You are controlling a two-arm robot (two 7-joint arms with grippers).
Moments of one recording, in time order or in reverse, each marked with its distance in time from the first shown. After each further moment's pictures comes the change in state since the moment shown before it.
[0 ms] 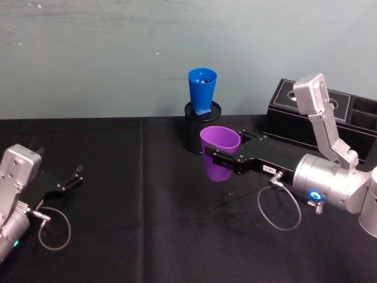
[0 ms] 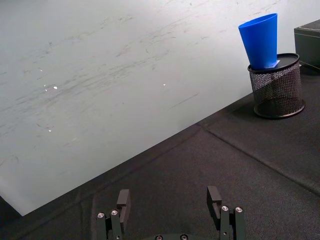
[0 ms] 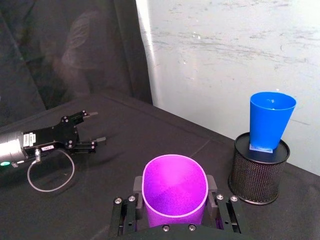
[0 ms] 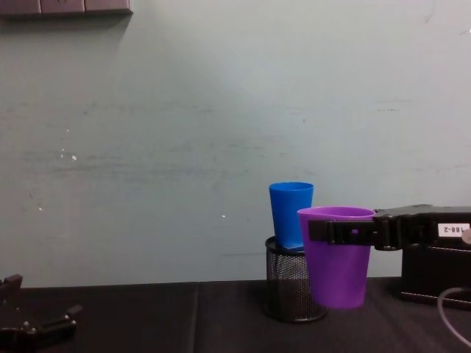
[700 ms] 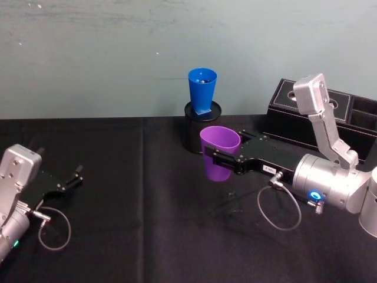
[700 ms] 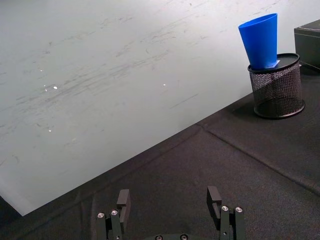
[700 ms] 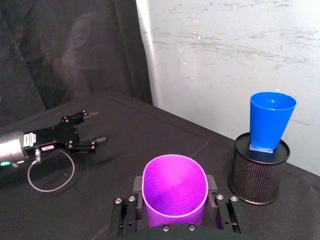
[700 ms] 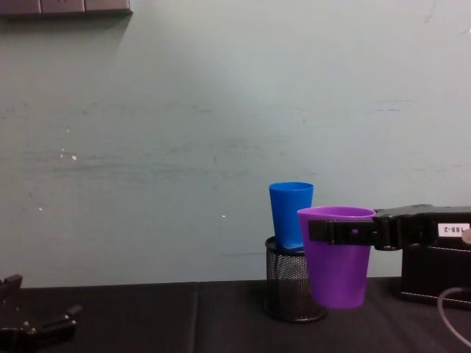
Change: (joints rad) left arm 0.000 0.000 0.000 0.000 0.000 0.000 0.000; right arm 0.000 0.000 0.000 0.000 0.000 0.000 0.000
